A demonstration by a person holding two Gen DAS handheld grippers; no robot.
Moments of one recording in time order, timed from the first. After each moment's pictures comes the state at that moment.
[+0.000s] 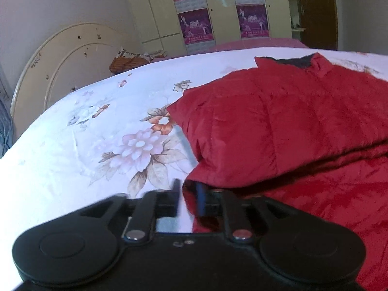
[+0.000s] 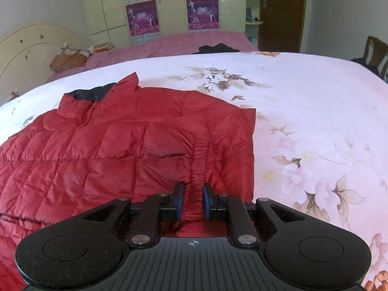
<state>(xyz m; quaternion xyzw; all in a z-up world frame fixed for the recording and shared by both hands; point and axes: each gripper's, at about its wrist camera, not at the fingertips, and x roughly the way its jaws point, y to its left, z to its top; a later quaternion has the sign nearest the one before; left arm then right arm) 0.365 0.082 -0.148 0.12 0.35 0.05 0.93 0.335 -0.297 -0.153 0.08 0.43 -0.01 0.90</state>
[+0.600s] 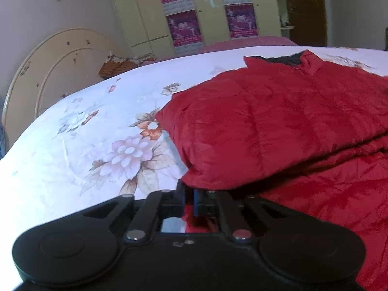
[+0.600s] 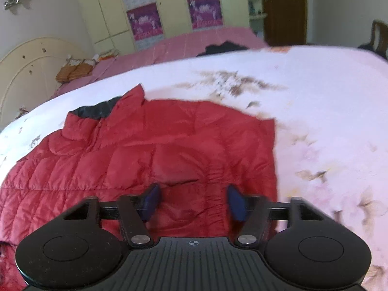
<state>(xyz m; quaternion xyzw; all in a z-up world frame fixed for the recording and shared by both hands) 0.369 0.081 -0.148 0.12 0.35 0.02 0.93 0.378 -0.295 -0.163 0.13 0.44 0.01 0.89</state>
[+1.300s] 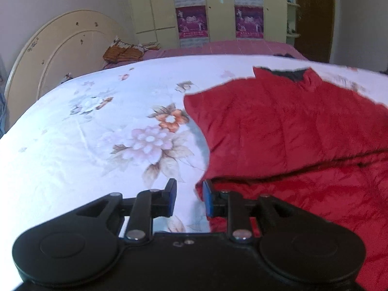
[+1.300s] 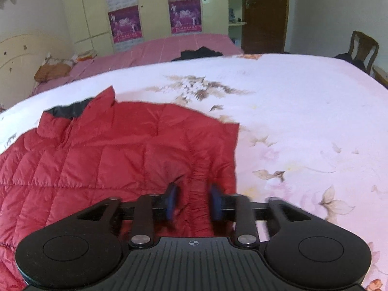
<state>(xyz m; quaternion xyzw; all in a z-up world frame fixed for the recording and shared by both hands) 0.344 0.112 -0.107 0.05 0.37 0.02 0.93 0.351 -0.316 -0.146 0.09 0.41 -0.06 0.91</state>
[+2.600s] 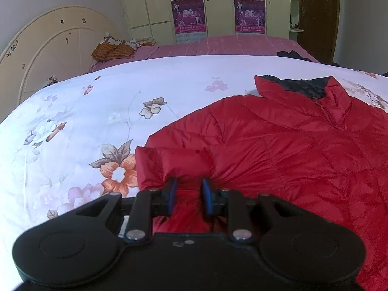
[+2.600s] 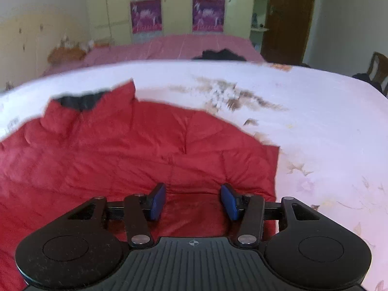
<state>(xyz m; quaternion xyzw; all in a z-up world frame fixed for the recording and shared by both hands) 0.480 0.063 -0.142 0.06 0.39 0.02 0.92 0.391 -0.286 -0.159 0.05 0.41 -0.02 0.91</state>
